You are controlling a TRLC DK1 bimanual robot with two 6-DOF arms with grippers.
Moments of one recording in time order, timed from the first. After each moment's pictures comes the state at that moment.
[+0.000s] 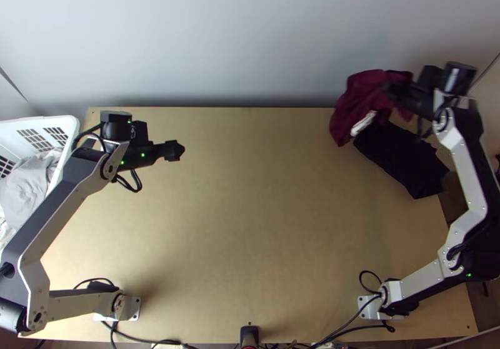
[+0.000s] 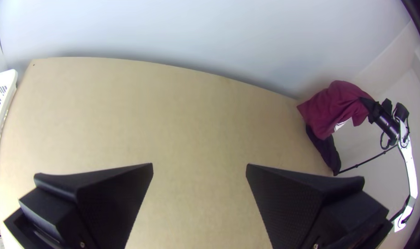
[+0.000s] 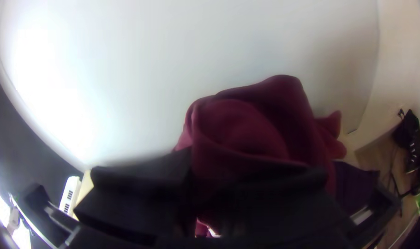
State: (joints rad) left arm -0.19 1.38 1.24 -0.58 0.23 -0.33; right arm -0.14 1.68 1.64 -0.41 -0.37 0.31
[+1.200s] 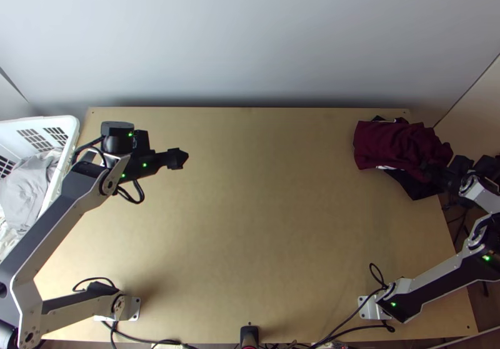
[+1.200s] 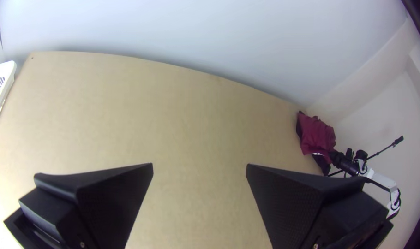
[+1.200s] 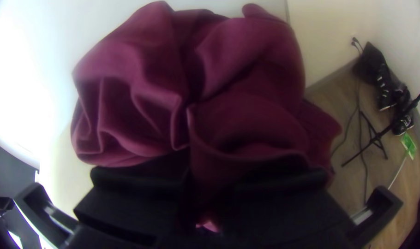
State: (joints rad) left arm -0.25 1.28 1.15 -0.54 0.22 -0.41; right arm -0.69 1.83 1.06 -0.11 -0.54 -0.04
